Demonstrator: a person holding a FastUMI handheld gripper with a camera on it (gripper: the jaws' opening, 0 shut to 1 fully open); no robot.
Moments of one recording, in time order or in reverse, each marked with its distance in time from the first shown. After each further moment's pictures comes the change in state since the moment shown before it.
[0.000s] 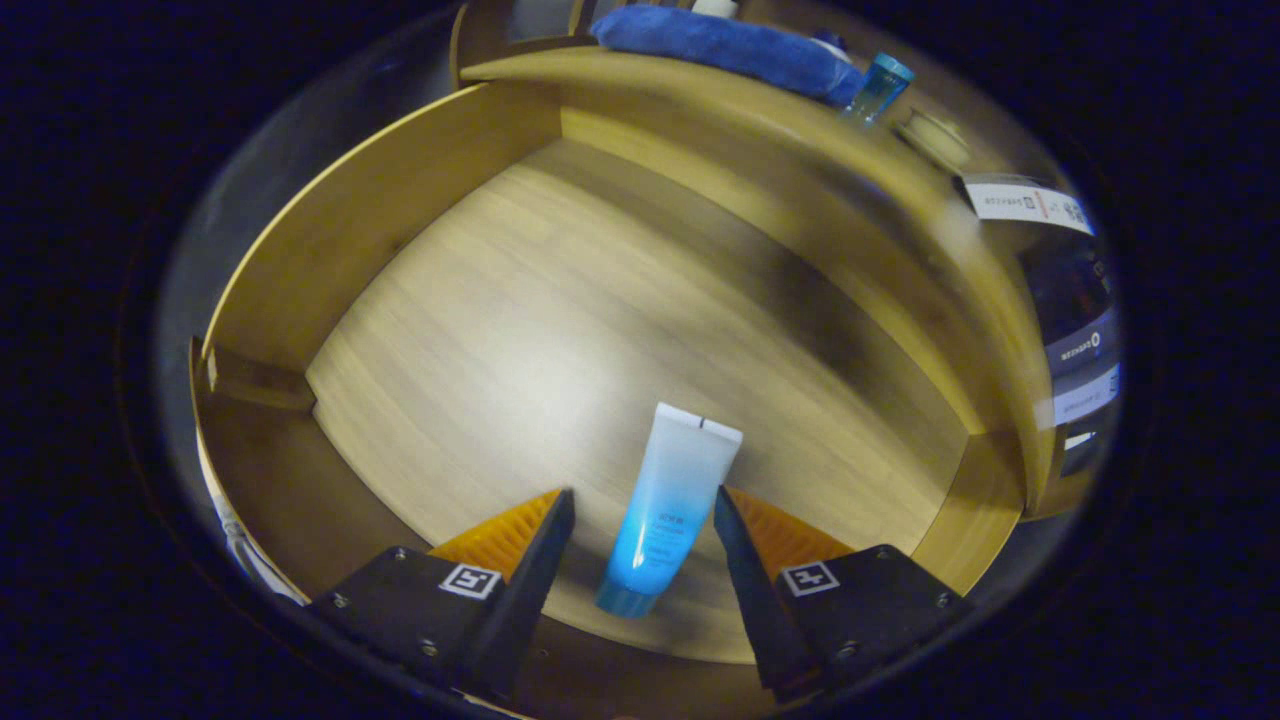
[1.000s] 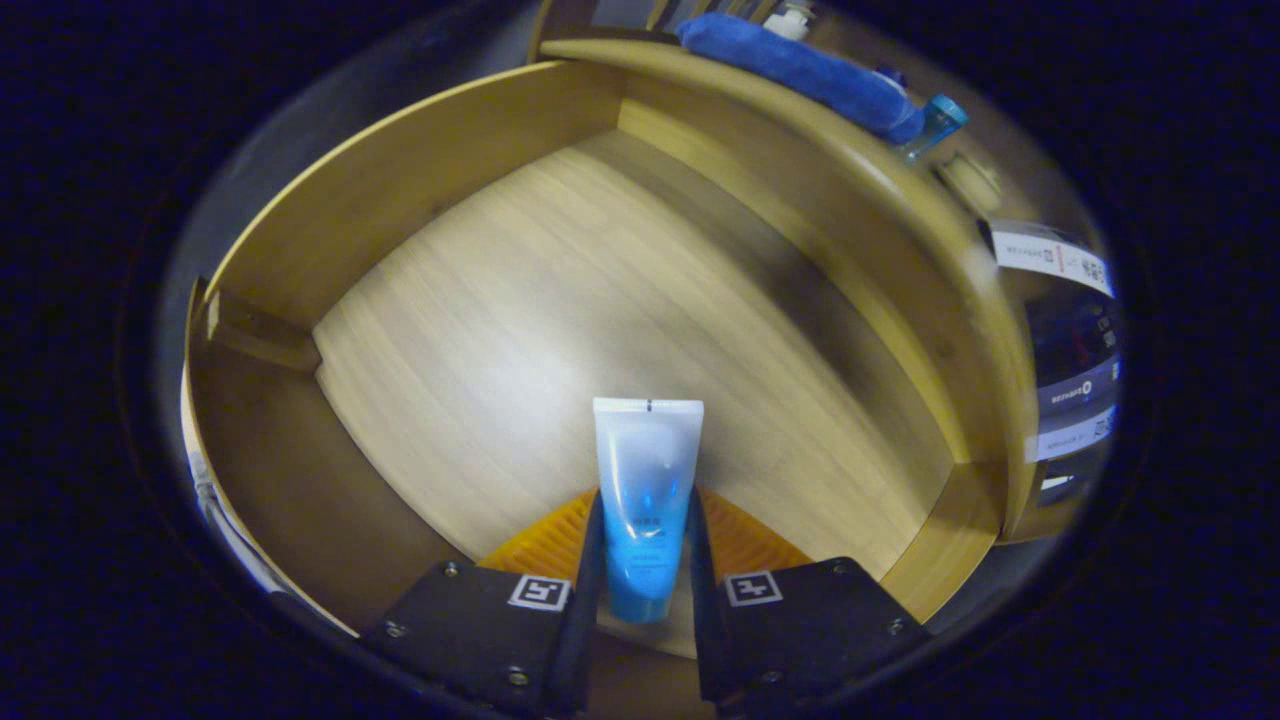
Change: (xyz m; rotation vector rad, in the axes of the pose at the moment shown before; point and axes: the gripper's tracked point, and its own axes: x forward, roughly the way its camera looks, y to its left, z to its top) arm -0.011 0.007 0.018 -0.103 -0.129 -0.040
